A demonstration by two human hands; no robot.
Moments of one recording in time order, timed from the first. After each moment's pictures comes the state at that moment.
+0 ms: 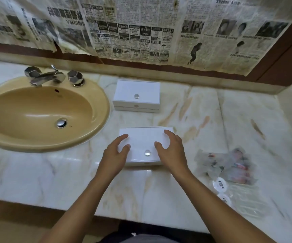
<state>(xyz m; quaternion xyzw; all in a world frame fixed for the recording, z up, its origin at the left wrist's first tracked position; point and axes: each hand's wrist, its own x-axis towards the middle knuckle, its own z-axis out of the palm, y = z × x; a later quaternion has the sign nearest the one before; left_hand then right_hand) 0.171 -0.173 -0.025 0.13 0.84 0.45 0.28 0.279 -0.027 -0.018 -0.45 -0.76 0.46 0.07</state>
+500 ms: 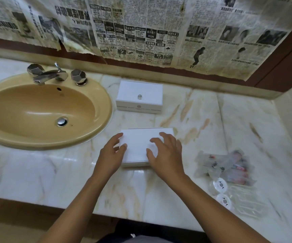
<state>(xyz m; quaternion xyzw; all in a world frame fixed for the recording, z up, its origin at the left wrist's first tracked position) 0.159 -0.188 -0.032 0.11 0.83 0.48 0.27 0.277 -0.055 -0.023 -0.31 -0.92 0.21 0.08</state>
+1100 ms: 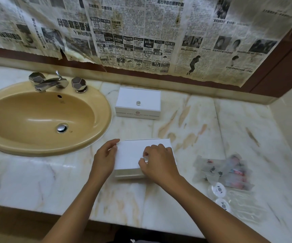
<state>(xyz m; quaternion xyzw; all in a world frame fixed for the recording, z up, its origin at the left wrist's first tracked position) 0.146 -0.196 -0.047 0.11 0.80 0.54 0.22 0.265 -0.065 0.007 -0.26 -0.95 0.20 -0.03</state>
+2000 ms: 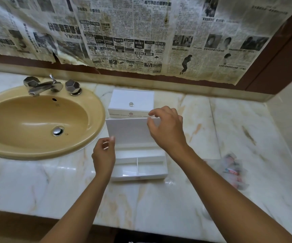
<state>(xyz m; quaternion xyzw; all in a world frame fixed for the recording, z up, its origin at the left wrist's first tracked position) 0.155 -0.151 -0.053 -0.02 0.83 0.55 0.11 0.245 0.007 0.055 -0.29 -0.90 0.26 0.20</state>
